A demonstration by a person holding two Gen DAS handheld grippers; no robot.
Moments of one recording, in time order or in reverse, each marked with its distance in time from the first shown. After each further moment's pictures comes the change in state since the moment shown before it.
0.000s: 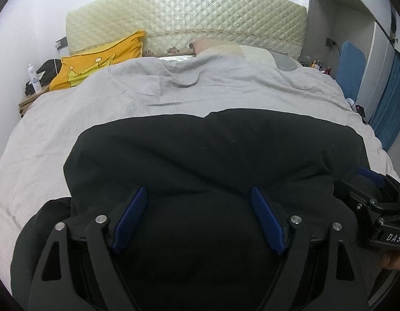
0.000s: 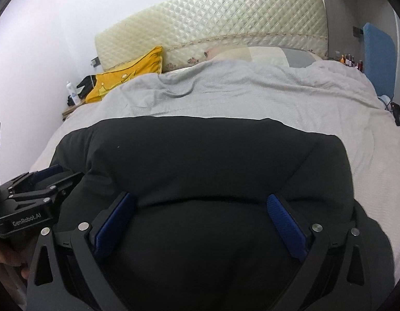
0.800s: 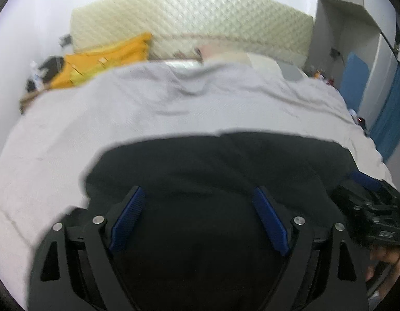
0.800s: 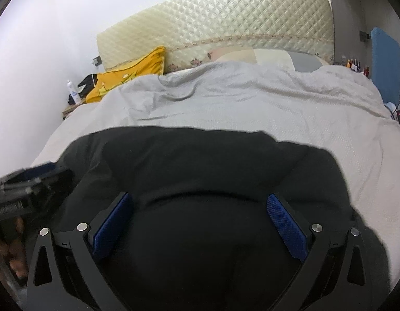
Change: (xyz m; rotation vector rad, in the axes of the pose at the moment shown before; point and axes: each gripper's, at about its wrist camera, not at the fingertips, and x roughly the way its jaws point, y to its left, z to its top) left arm -0.004 0.036 0.026 -0.041 -0.045 0.010; right arm 0.005 -0.006 0.018 -0.035 -0.022 0.004
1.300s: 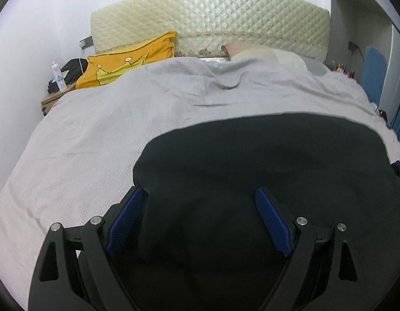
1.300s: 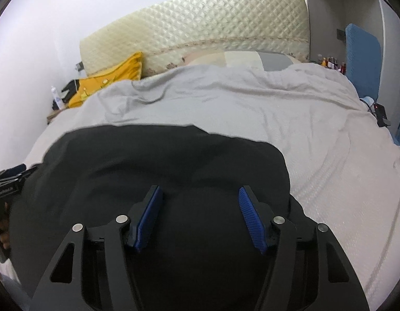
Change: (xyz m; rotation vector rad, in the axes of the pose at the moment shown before) left arm 0.009 0.036 -0.032 0.029 0.022 0.118; right arm -0.019 -0.048 -0.019 0.039 0.011 -0.103
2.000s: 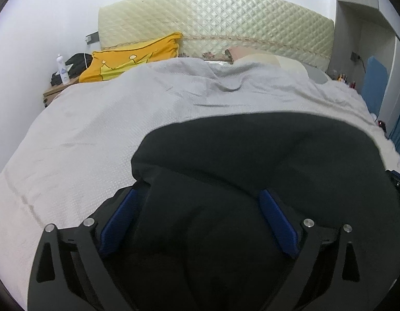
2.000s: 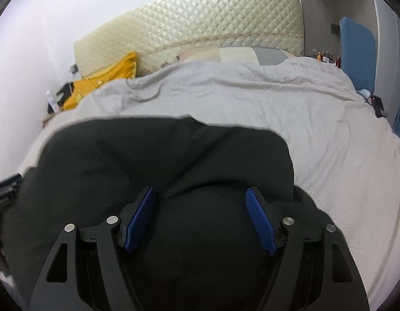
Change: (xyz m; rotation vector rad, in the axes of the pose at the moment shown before) left arm -0.020 0.001 -0.006 -0.075 -0.018 -0.032; right arm -0.012 0.007 -0.002 0.051 -0.034 0.012
